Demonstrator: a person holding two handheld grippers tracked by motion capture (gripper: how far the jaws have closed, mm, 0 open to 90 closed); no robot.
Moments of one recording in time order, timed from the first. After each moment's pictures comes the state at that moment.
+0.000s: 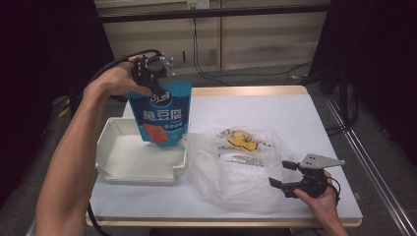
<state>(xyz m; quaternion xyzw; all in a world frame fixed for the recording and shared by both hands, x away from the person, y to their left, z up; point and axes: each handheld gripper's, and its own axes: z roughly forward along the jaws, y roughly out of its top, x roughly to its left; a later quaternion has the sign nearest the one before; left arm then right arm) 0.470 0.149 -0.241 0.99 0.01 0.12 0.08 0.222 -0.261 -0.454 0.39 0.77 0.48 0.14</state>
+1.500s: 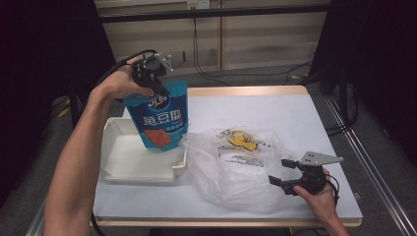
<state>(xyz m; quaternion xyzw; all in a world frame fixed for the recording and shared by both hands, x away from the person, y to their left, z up) 0.477 0.159 -0.247 0.98 0.04 0.11 0.17 0.231 -0.263 -0.458 0.40 0.77 0.49 0.13</state>
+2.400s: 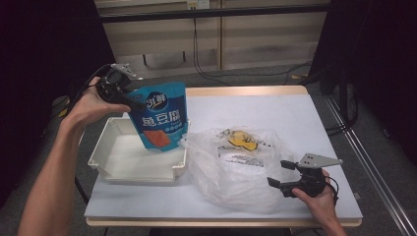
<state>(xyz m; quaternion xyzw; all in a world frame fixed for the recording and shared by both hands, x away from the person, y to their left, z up) 0.452 0.252 -0.273 0.93 0.23 0.11 0.25 0.225 -0.257 -0.454 0.39 0.77 0.48 0.14</state>
